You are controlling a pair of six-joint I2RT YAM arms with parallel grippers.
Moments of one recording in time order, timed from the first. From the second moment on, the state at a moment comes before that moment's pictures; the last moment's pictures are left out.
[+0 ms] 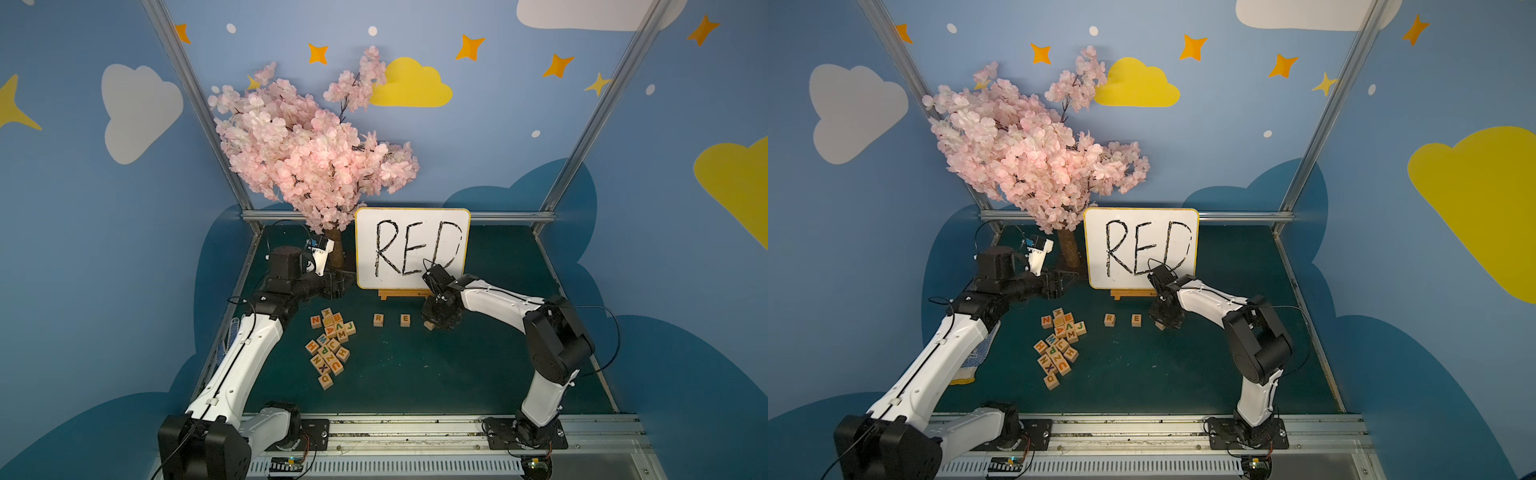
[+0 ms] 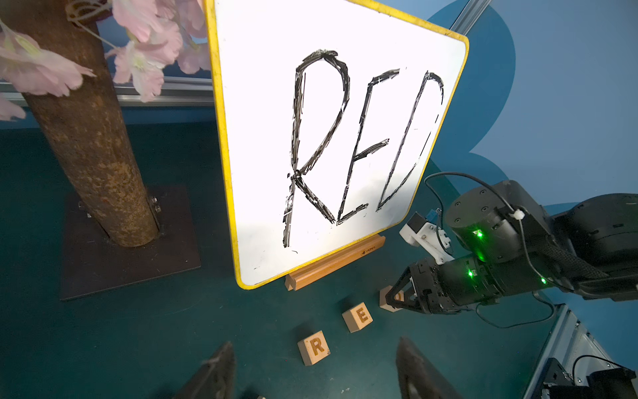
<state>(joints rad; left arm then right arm) -0.12 1.14 0.98 -0.40 0.53 -0.10 0.65 1.82 1.21 -0.72 -0.07 1.01</state>
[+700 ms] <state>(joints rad) -0.12 1.14 0.98 -0.40 0.53 -0.10 0.65 1.92 1.39 -0.93 0.03 0.76</state>
